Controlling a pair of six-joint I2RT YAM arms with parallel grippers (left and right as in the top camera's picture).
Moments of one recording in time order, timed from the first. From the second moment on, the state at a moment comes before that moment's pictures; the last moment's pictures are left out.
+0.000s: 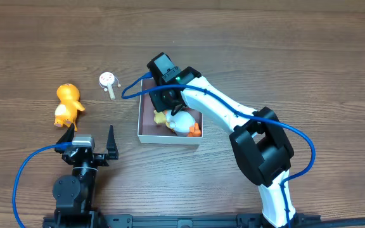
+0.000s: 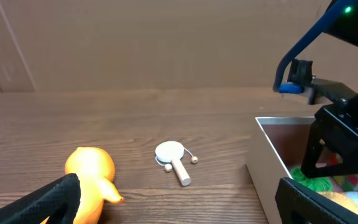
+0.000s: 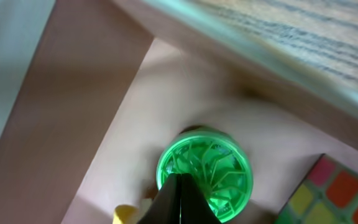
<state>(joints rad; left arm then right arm) 0.03 0.01 0.01 -0.07 0.05 0.01 0.69 2.17 1.68 -0.73 -0.08 0.23</state>
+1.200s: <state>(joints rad) 0.03 0.01 0.01 -0.07 0.05 0.01 0.69 2.17 1.88 -0.88 0.12 0.33</state>
